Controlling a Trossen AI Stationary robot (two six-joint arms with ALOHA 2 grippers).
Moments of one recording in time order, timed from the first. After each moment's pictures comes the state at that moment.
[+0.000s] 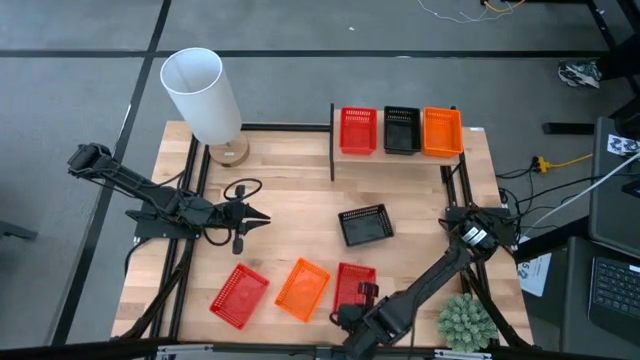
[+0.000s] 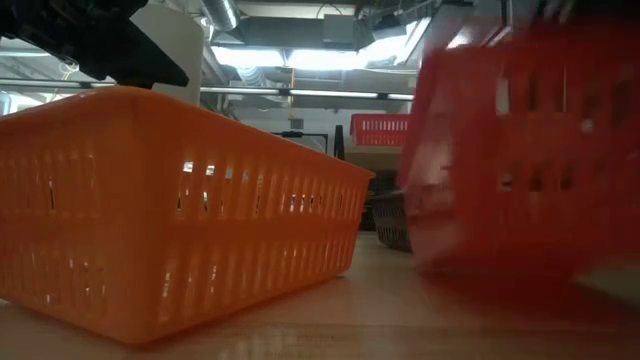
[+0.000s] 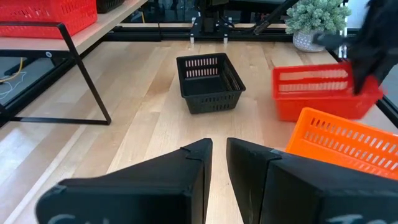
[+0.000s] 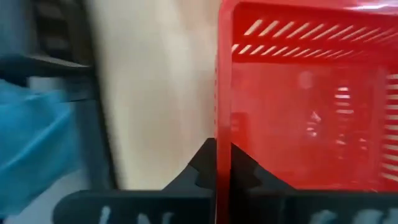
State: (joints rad) left arm -0.38 0.73 0.31 0.17 -0.48 -0.12; right arm 0.73 2.18 1.76 -0.91 0.20 0.89
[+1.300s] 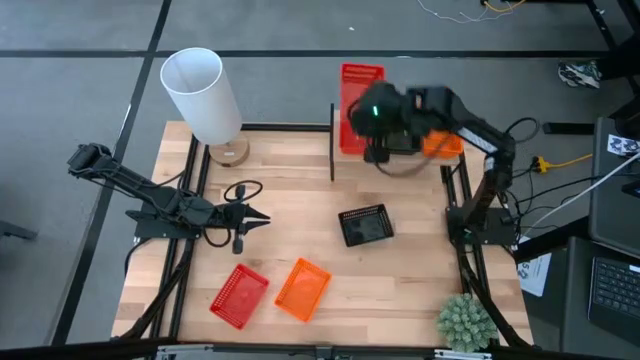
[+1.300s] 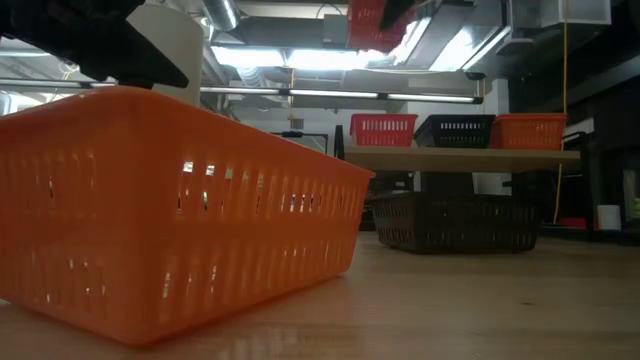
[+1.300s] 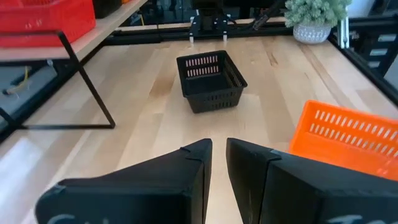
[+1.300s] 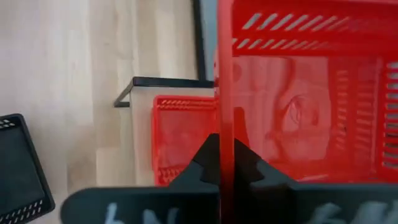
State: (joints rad) left arm -0.38 0.73 0.31 0.17 -0.49 -0.06; right arm -0.21 1.78 2.27 -1.44 0.38 -0.38
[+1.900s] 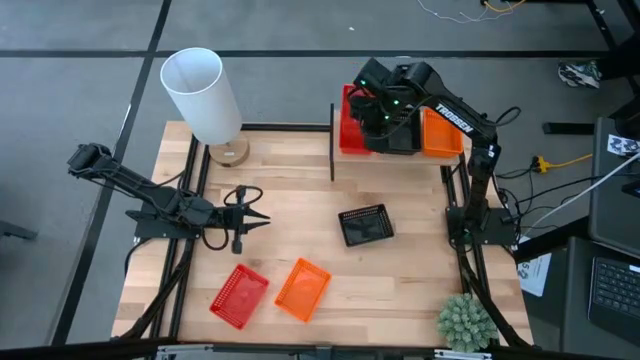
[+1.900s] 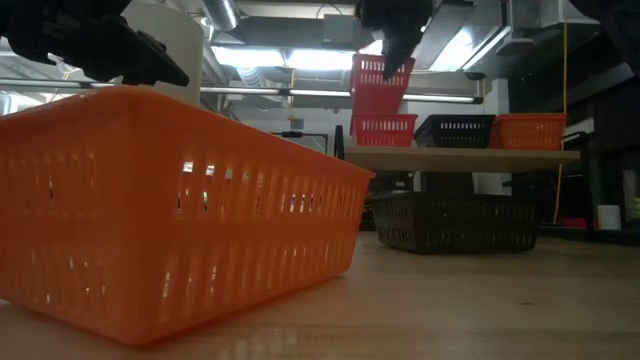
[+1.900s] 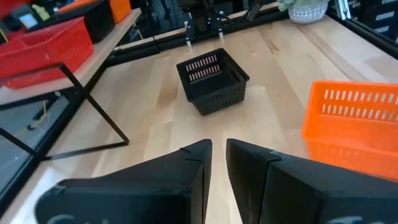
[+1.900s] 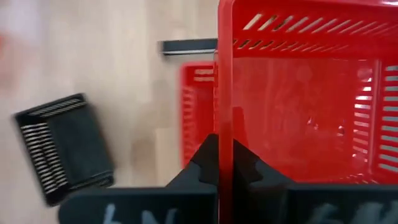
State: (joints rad) left arm -0.38 0.73 0.31 0.17 -0.49 0.14; right arm -0.50 1.91 2.26 -1.54 -0.10 -0.43
